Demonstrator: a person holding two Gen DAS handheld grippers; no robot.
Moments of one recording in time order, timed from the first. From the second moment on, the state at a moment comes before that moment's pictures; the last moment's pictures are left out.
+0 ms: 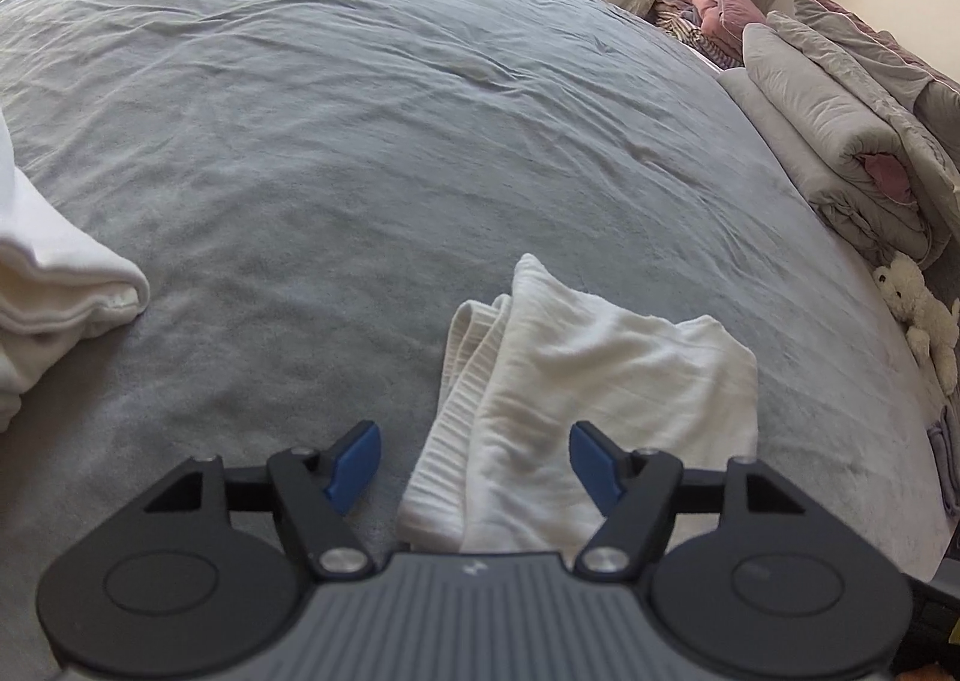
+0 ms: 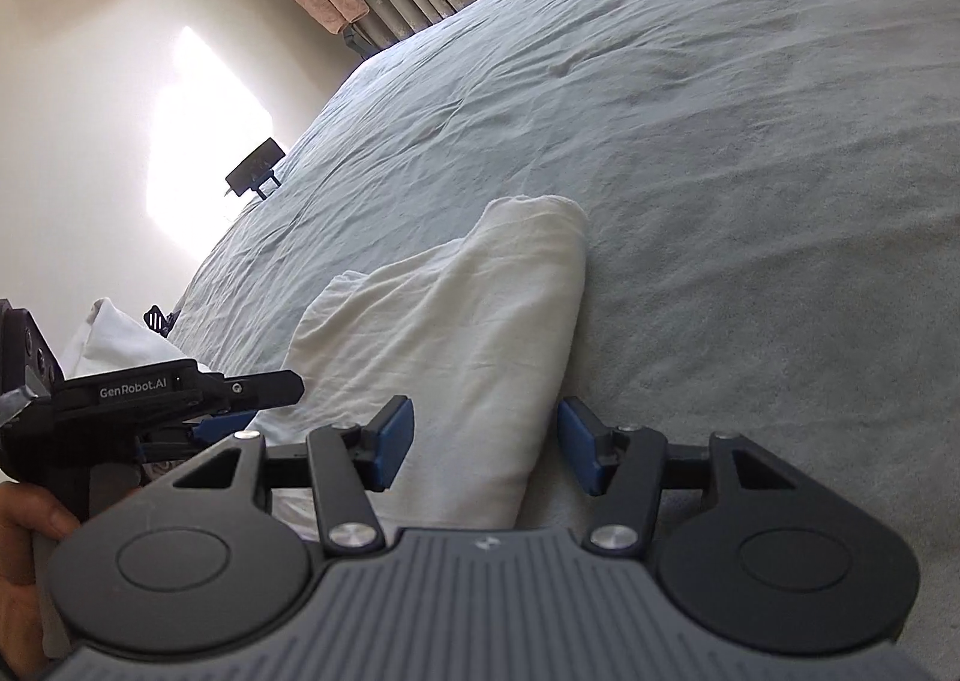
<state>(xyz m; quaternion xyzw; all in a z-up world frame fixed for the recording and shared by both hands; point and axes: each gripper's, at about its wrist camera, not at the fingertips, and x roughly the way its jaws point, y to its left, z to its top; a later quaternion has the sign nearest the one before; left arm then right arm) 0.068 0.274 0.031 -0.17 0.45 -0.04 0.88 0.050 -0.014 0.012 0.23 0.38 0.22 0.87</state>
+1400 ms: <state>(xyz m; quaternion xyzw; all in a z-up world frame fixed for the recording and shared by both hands) 0.050 0.162 0.031 -0.25 0.45 -0.18 0.84 0.040 -0.140 0.036 0.06 0.40 0.12 0.91</state>
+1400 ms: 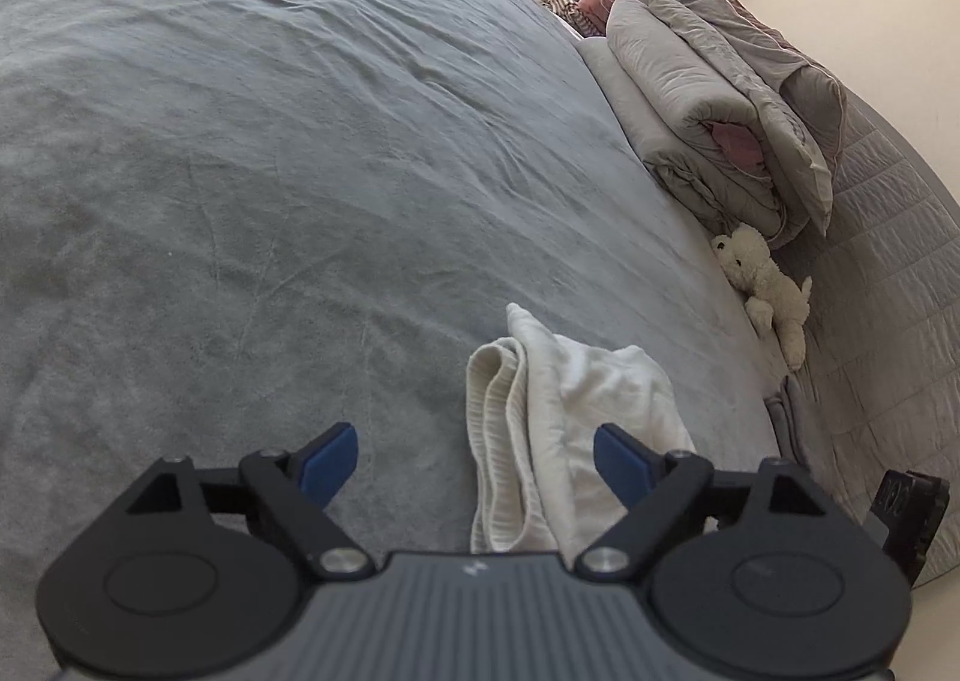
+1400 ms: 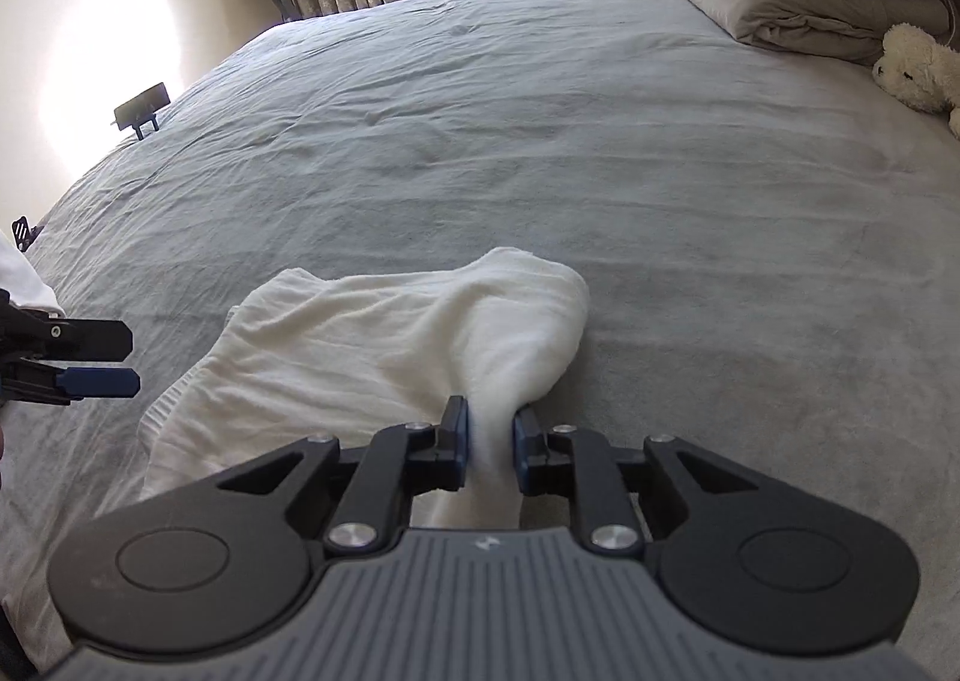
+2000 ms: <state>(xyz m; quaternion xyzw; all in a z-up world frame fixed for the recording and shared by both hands) 0.060 0.125 0.018 -0.26 0.46 -0.19 0.83 -0.017 -0.057 0.053 -0.12 0.28 0.25 0.92</state>
